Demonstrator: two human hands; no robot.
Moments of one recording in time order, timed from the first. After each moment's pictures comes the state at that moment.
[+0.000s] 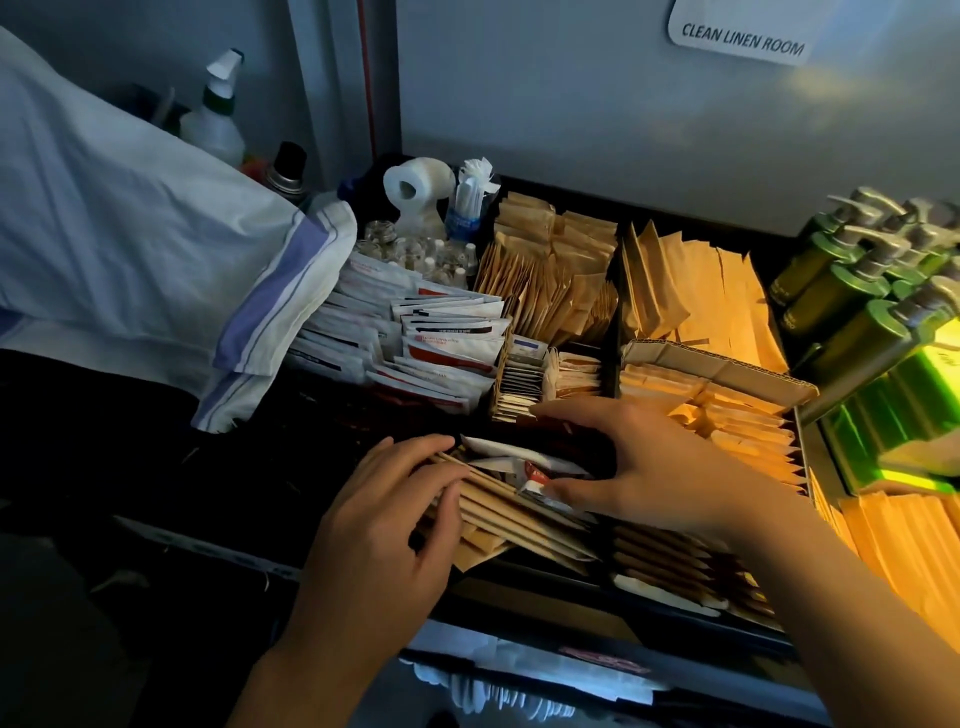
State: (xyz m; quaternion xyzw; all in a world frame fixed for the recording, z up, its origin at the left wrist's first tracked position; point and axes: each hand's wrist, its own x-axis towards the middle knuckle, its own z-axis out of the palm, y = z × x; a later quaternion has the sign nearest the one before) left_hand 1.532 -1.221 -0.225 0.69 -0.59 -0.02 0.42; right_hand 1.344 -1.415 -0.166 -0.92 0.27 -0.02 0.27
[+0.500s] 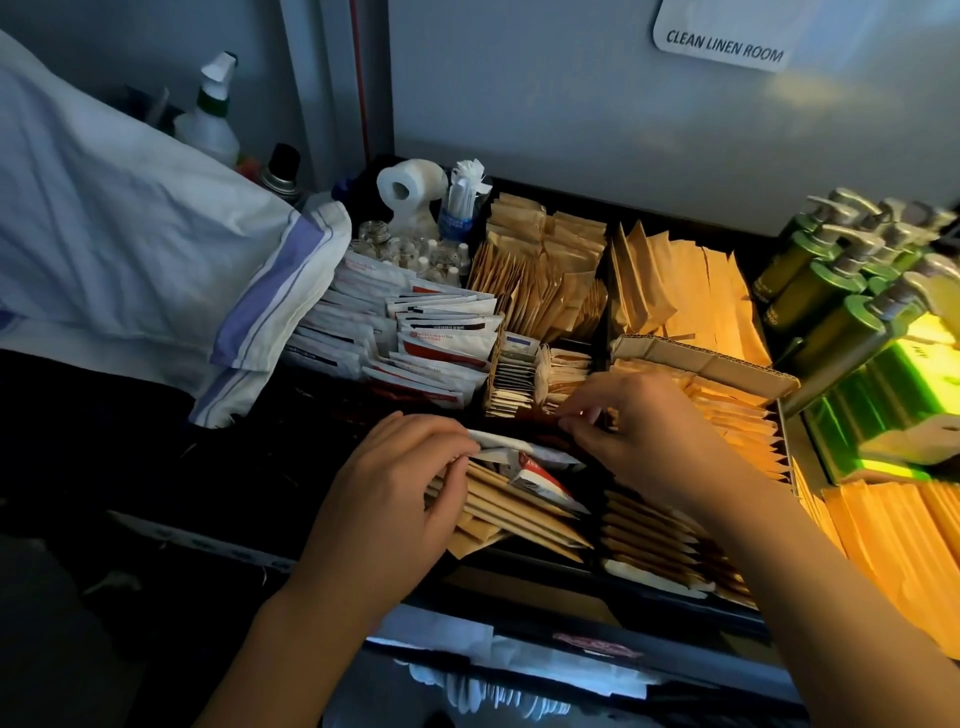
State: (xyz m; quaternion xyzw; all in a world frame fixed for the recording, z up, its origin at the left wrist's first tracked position) left_hand 1.541 -1.240 -0.213 0.66 -0.63 -0.03 0.40; right_hand 1.345 -1.410 -0.162 -0.93 0.31 -0.12 0.14
